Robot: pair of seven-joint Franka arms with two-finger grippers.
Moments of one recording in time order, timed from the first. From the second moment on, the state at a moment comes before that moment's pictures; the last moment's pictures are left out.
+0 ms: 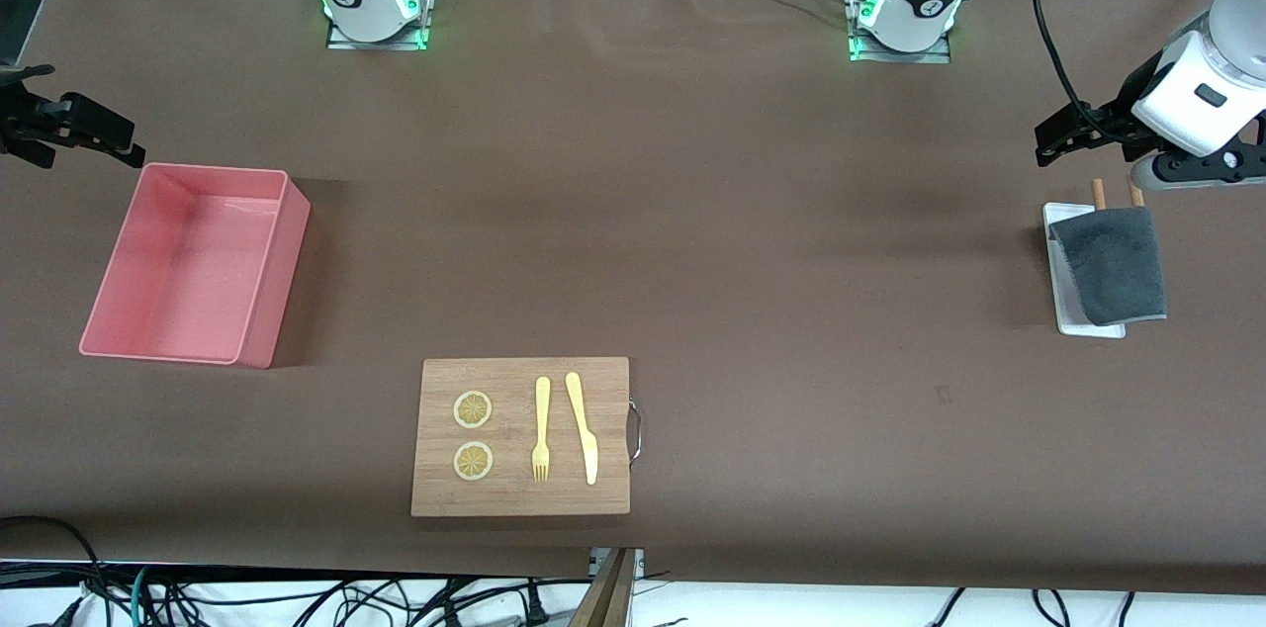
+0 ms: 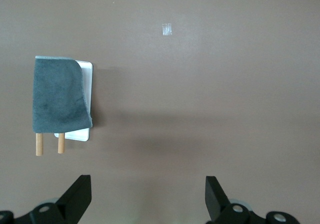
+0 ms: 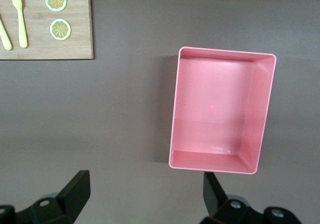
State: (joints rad) left arm 0.01 -0.02 -0.07 -1.66 0.04 1.55 -0.15; right arm -0.06 0.07 0.03 -1.47 0.01 1.52 -0.04
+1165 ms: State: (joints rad) left arm 0.02 -0.02 -0.07 -1.66 0.04 1.55 -0.14; right arm -0.06 0.08 0.03 -1.47 0.01 1.52 -0.04
